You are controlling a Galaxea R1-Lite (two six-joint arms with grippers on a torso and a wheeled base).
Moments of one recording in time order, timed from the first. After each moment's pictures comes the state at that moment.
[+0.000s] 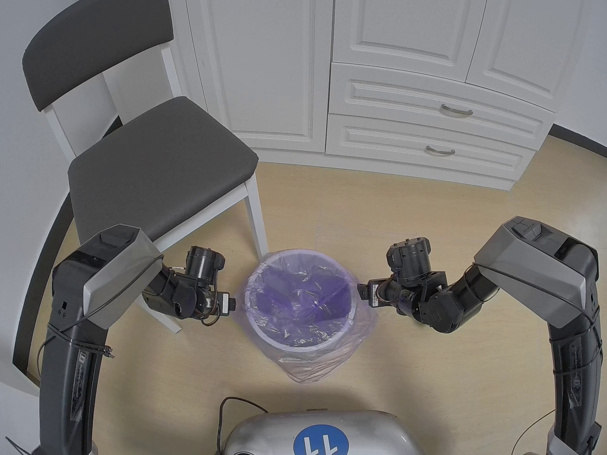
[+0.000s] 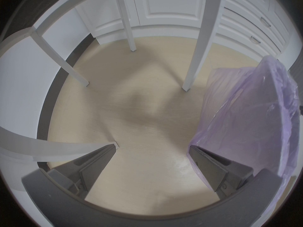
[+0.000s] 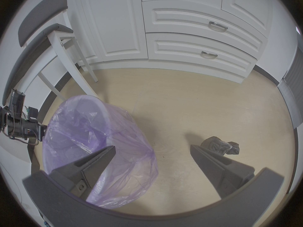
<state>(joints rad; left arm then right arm) -0.25 2.58 -1.40 -0.33 0.26 -0.17 0.46 2.40 -1.19 -0.64 -0.29 0.21</state>
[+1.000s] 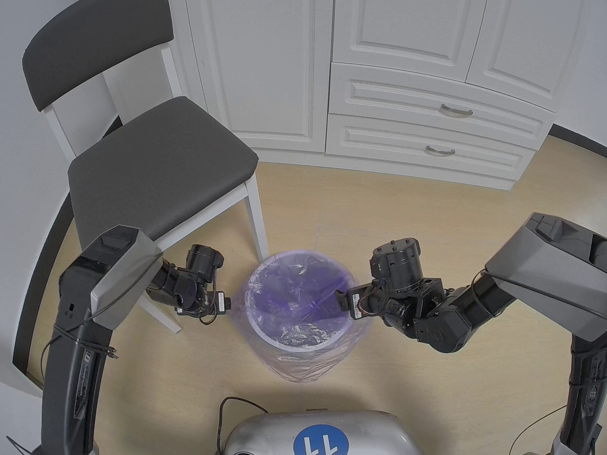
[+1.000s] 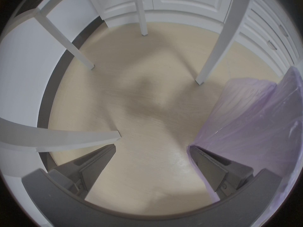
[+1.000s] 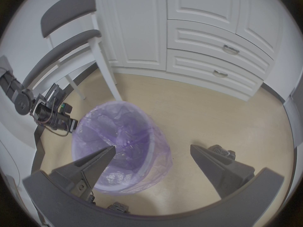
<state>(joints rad) -0.23 2.65 -1.57 -0.11 0.27 -0.29 0.61 2.25 -1.06 -0.68 -0.35 0.13</state>
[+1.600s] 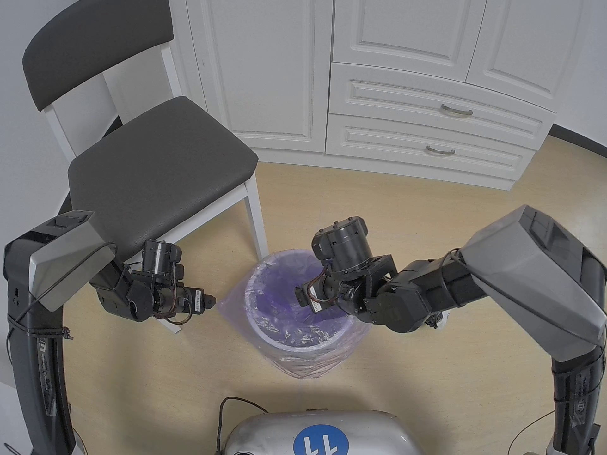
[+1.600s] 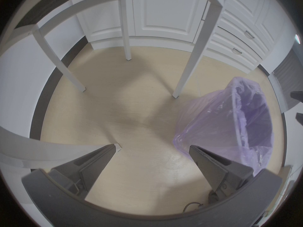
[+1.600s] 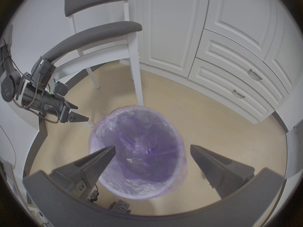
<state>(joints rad) -0.14 2.37 -1.07 -0.53 0.03 -0.06 0.73 2.31 -1.44 -0.30 -0.38 0.02</state>
